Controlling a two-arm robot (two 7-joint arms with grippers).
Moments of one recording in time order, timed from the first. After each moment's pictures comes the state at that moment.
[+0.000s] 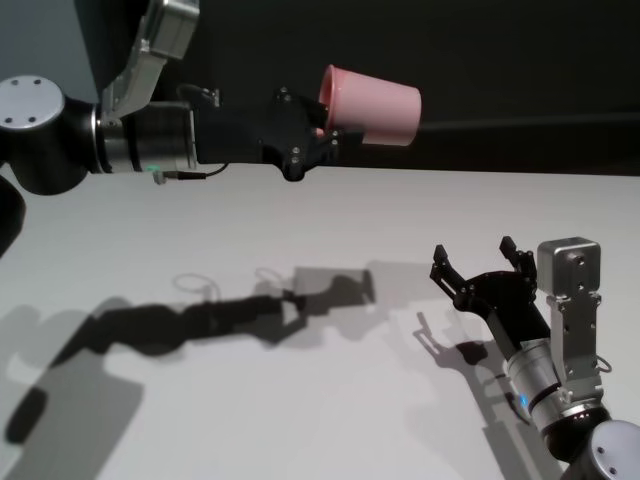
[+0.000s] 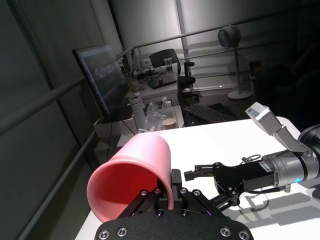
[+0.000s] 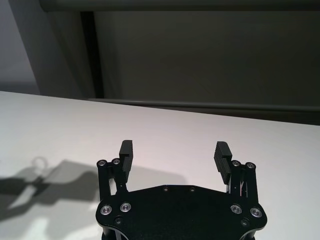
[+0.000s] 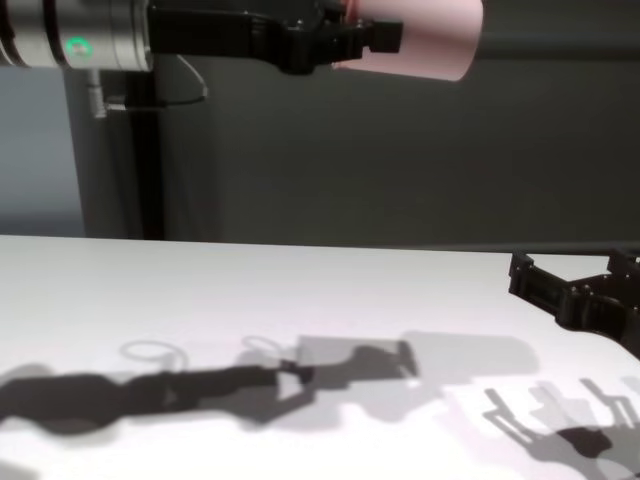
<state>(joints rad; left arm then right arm) -0.87 0.46 0.74 -1.10 -0.63 -0.07 -1.11 -0.06 0.16 -0.26 -1.64 0.19 -0.04 -0.06</state>
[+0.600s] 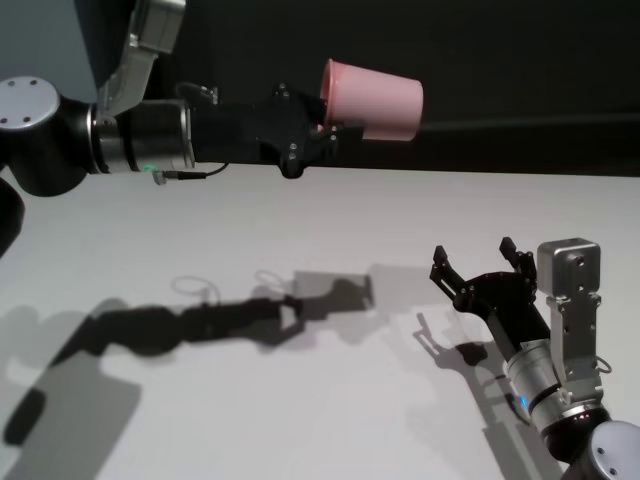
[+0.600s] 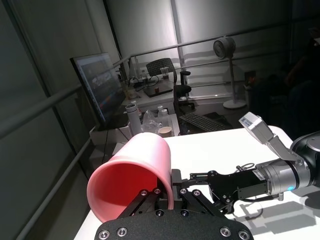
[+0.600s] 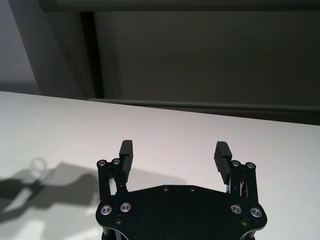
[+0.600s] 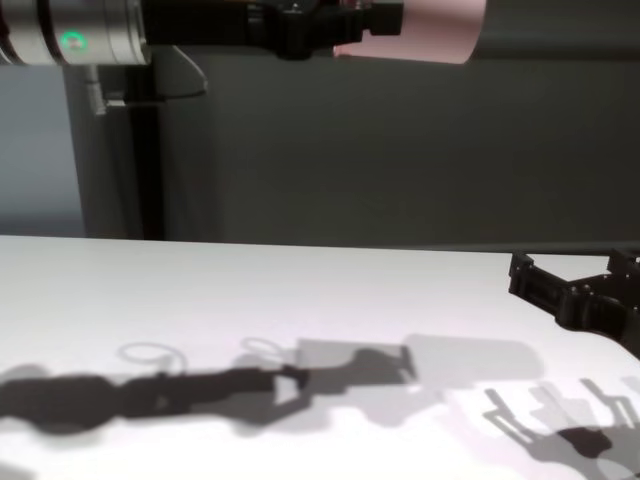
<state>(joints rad) -0.87 0.45 0.73 -1.08 -0.66 -0.08 -1.13 -0.06 0.16 -0.26 -1.64 0.19 -0.04 -0.06</state>
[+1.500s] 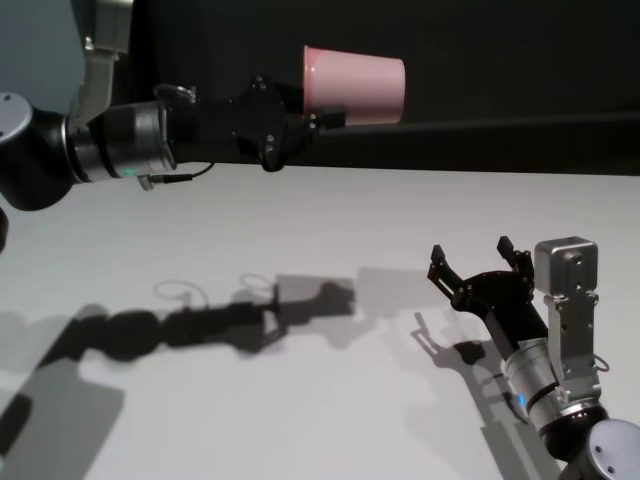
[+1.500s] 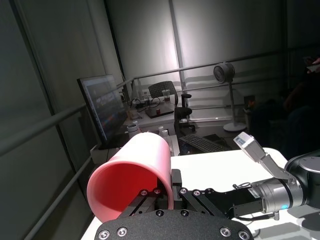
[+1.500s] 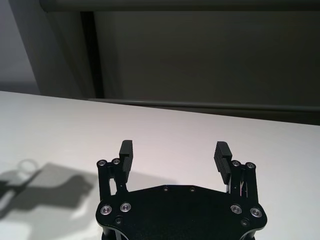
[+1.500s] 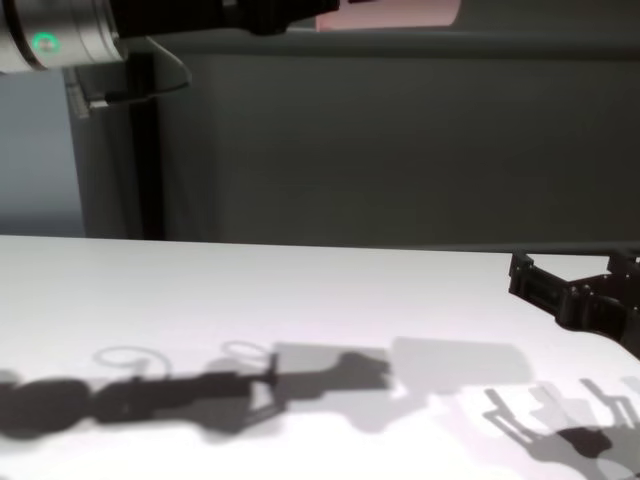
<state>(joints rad) -0.83 0.46 0.69 -1.09 -0.74 -0.12 -1.17 -0.06 0.16 -0.26 -1.64 0.19 -0.04 -0.06</state>
